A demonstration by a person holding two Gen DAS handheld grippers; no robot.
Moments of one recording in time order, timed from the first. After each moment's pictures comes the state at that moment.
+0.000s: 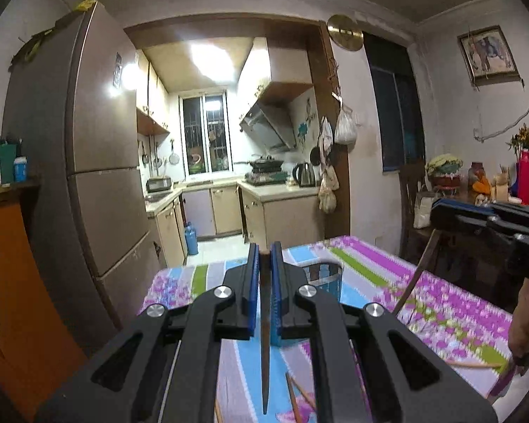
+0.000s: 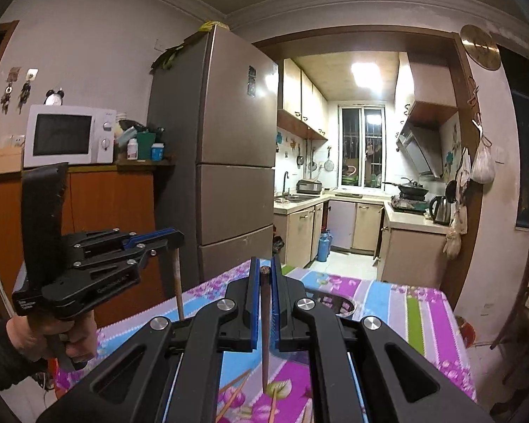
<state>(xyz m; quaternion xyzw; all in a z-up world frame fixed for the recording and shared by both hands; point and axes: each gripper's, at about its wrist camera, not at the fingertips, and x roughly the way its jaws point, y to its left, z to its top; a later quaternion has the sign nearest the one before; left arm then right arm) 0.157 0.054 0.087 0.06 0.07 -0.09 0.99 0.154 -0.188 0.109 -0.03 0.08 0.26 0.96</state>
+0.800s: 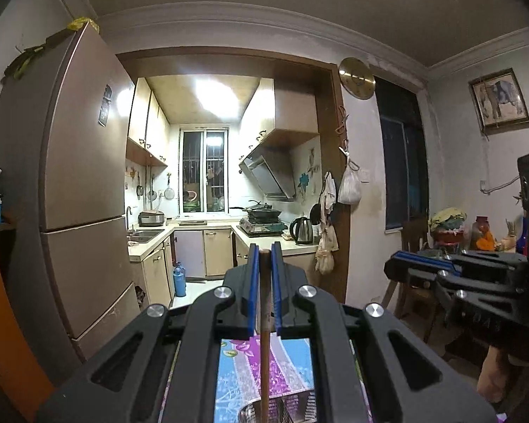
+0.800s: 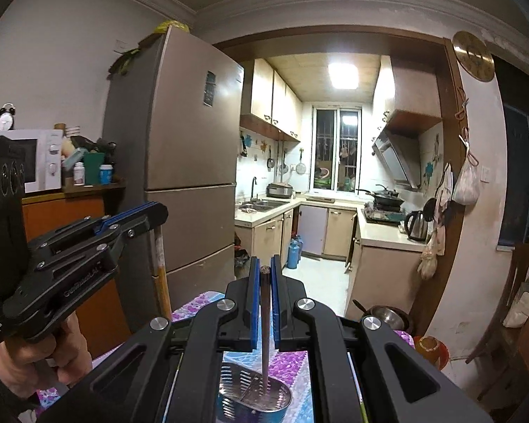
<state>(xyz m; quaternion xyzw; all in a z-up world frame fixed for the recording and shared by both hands) 0.264 0.014 0.191 0.01 0.01 -0.10 0.99 0.305 -0.203 0.222 -0.03 0.09 0.21 0.97</state>
